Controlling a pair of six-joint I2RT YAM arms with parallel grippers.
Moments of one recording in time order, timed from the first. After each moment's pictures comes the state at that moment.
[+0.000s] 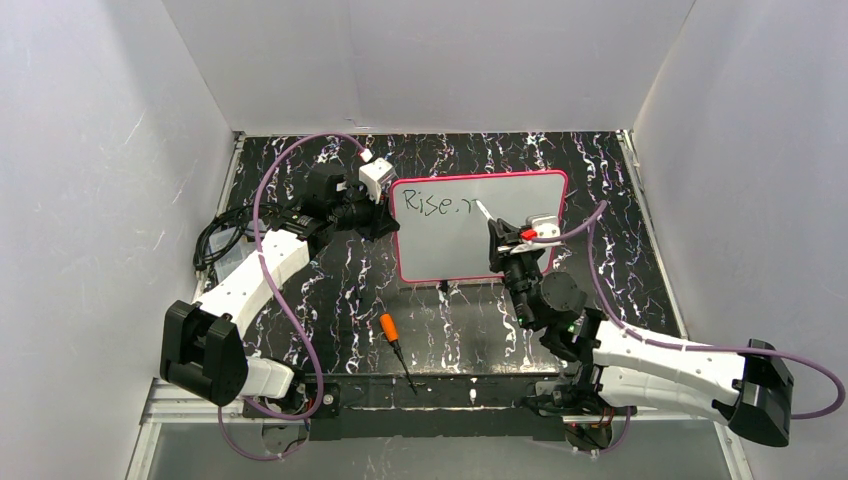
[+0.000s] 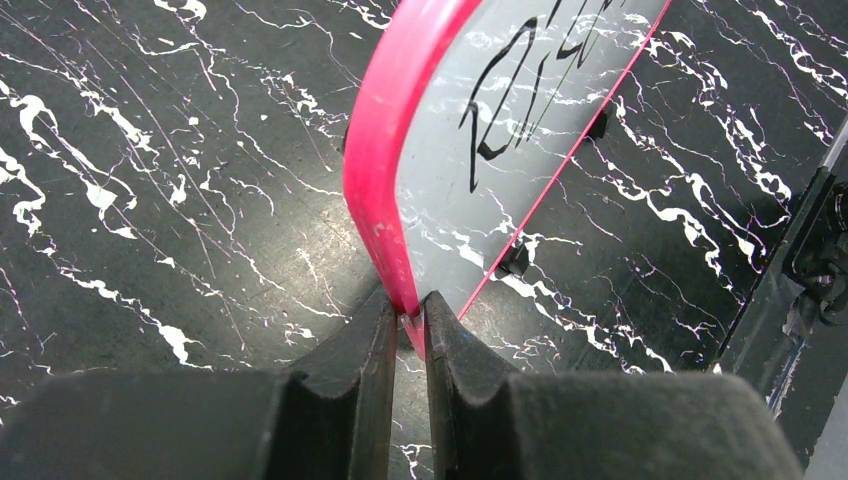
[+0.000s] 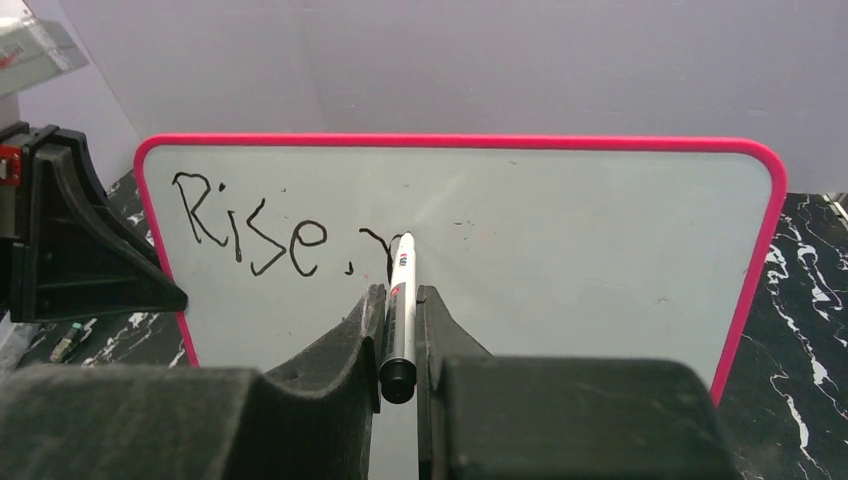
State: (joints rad) left arm -0.39 1.35 1.04 -0.28 0.53 0.09; right arm 1.14 0.88 0.53 0.60 0.88 -0.09
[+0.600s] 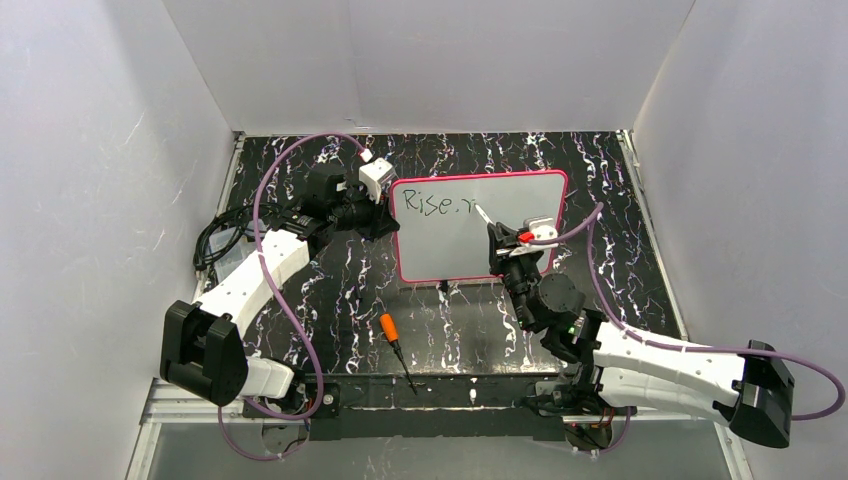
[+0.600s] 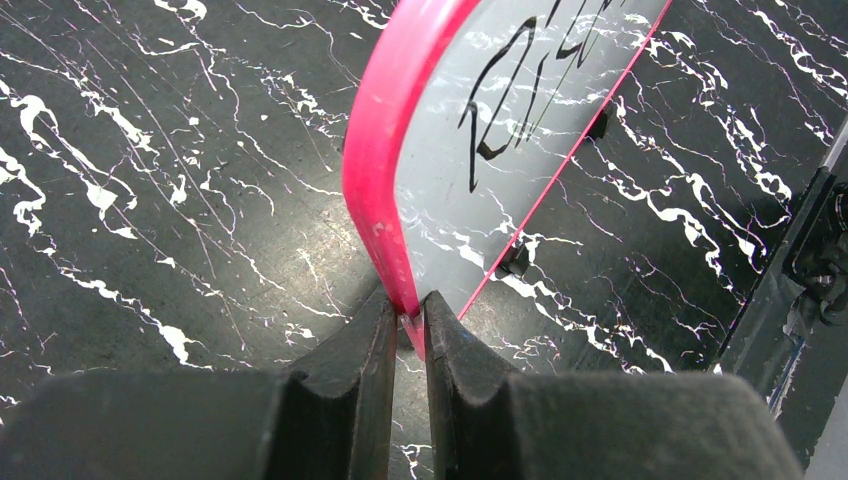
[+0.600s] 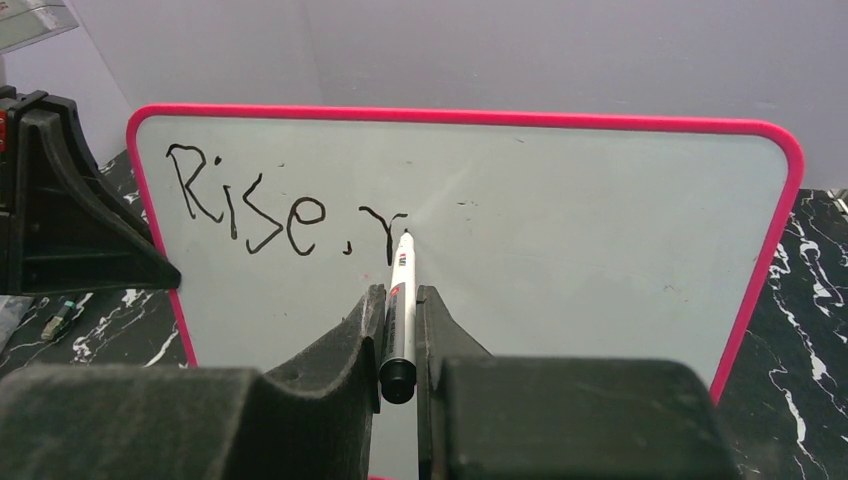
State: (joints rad) left arm -0.39 1.35 1.04 -0.28 0.53 0.09; right arm 1.14 0.86 0.51 0.57 0.86 -0.08
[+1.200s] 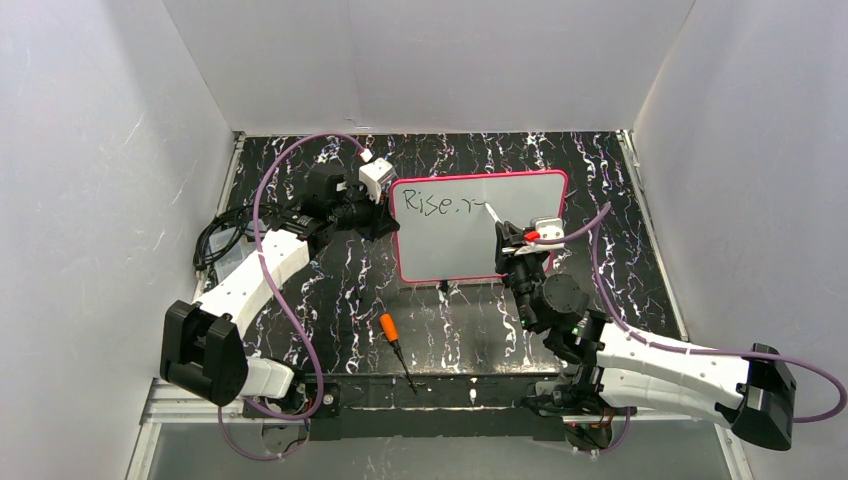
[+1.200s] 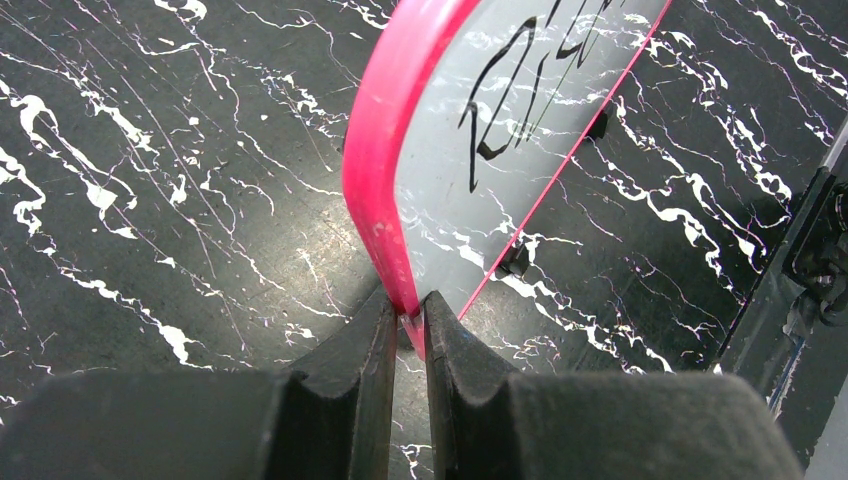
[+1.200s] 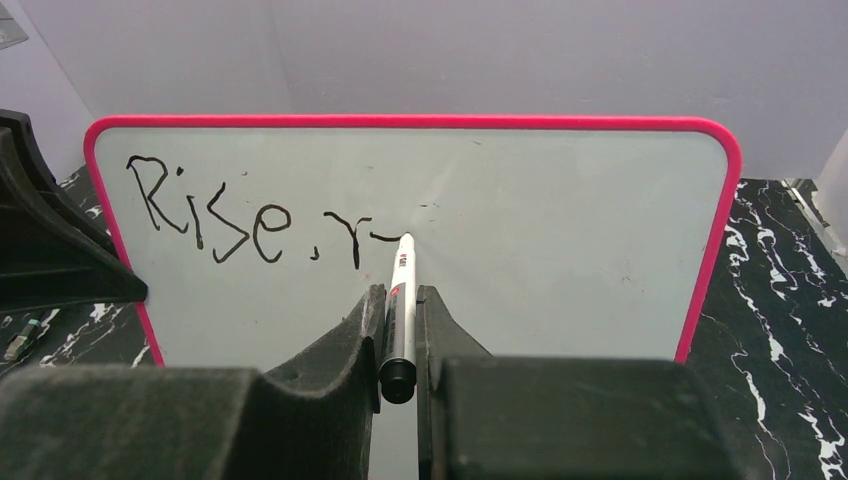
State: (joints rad) left arm -0.39 1.35 1.04 -0.28 0.53 0.09; right arm 1.14 0.84 0.51 0.55 0.92 -0.09
